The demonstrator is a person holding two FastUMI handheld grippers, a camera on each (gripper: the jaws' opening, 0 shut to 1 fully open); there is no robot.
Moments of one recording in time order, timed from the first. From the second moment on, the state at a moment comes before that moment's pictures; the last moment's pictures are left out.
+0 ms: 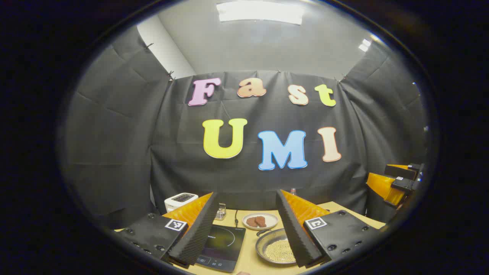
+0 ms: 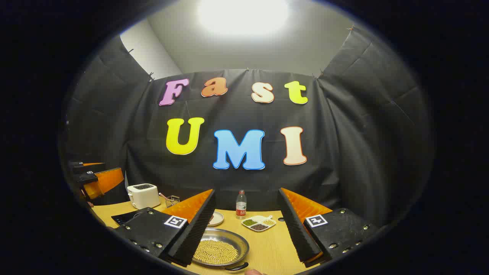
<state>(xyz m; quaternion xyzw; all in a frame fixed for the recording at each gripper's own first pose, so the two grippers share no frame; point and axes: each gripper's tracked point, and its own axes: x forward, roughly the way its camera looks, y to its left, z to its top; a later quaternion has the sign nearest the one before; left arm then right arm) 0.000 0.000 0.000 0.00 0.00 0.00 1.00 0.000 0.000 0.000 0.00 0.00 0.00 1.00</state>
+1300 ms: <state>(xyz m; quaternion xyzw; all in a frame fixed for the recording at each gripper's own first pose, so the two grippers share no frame) -0.005 0.016 0.009 0.01 -0.02 -0.03 1.00 -0.003 0.026 -0.010 0.00 0.03 -0.01 1.00</state>
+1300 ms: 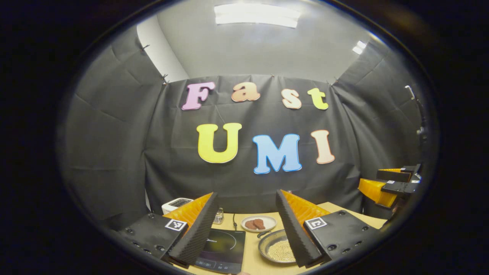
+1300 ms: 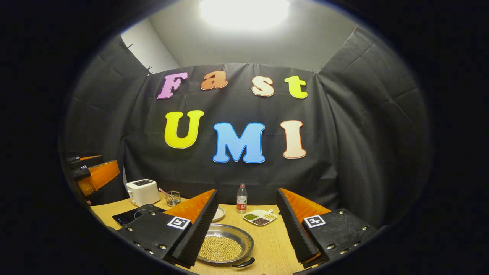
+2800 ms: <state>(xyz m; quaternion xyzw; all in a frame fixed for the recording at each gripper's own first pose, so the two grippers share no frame) 0.014 0.058 -0.016 0.01 -0.01 -0.03 1.00 -0.018 0.086 -0.124 -0.01 0.23 0.13 0.96</state>
